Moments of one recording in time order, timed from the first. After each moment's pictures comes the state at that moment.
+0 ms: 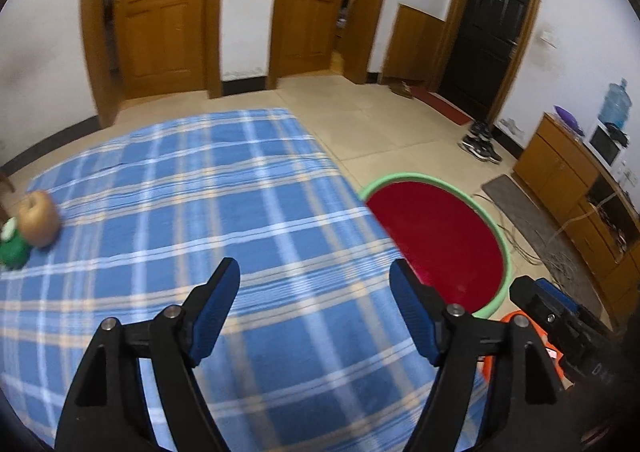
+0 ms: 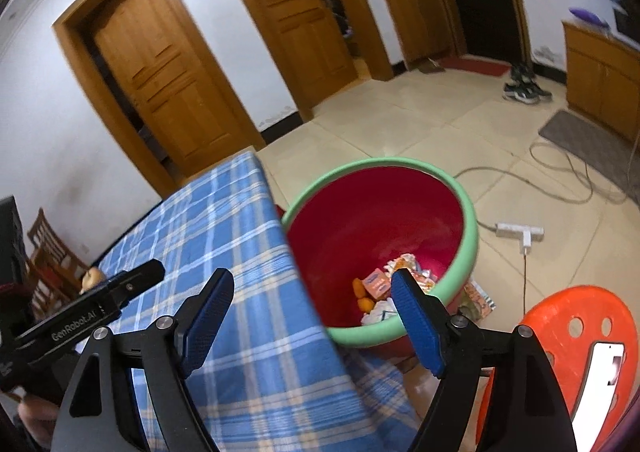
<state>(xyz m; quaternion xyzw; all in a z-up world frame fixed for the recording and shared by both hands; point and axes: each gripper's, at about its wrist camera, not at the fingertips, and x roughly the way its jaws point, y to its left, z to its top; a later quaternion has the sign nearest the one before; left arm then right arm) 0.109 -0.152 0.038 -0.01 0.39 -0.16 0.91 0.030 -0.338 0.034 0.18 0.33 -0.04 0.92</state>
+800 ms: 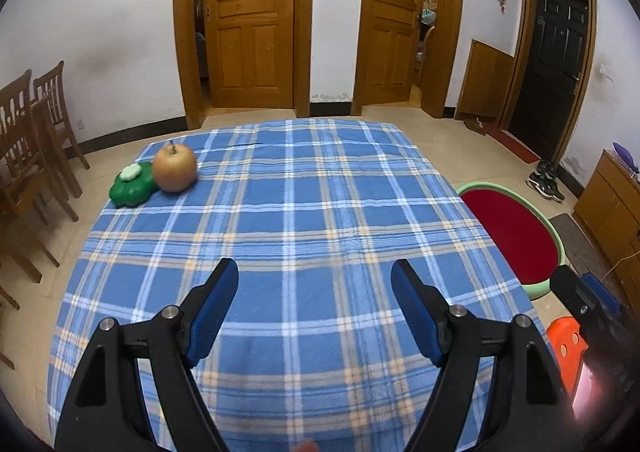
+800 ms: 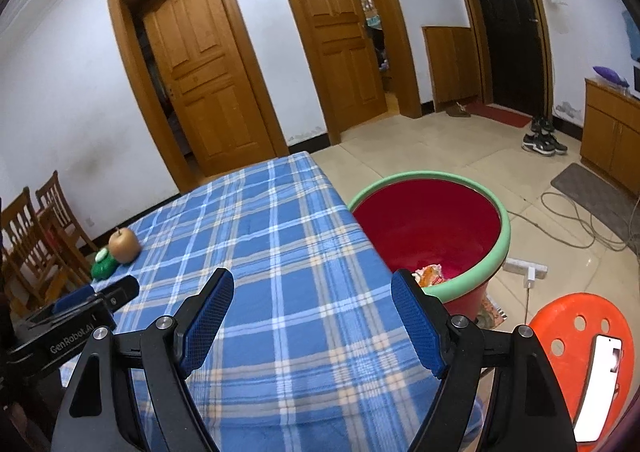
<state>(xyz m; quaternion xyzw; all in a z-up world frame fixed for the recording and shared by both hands) 0.022 -0.058 0.037 -0.02 0.34 -0.02 0.94 -0.020 -0.251 0.041 0.11 0.29 -0.01 0.95</state>
